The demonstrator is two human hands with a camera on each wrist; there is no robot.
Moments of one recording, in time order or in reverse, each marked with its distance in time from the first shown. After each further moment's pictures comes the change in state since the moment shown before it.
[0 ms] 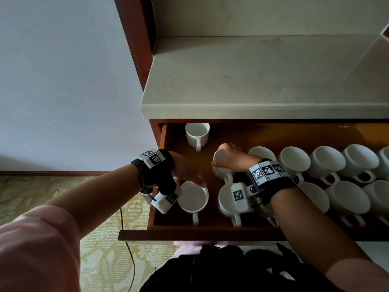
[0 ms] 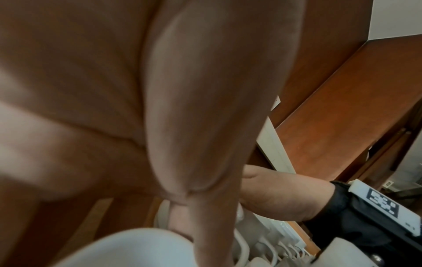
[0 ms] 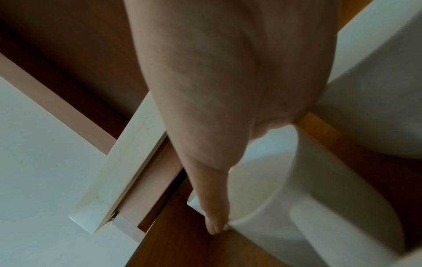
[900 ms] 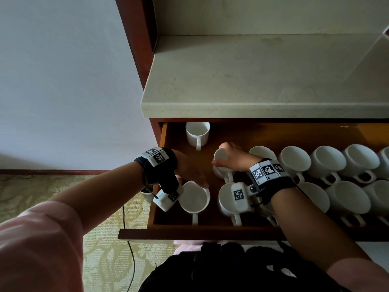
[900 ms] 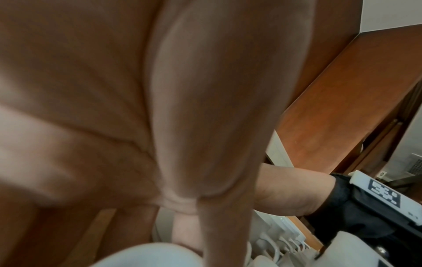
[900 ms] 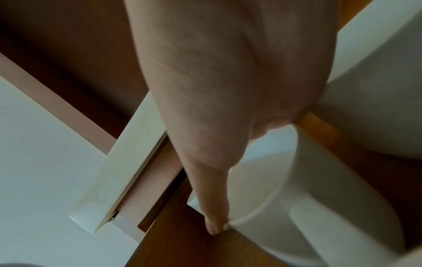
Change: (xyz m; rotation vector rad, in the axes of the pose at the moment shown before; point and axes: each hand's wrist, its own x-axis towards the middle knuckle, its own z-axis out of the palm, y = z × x) left_hand 0.010 0.000 -0.006 0.168 0.040 -0.022; right_hand 0.002 0.001 0.001 0.018 0.004 -0.005
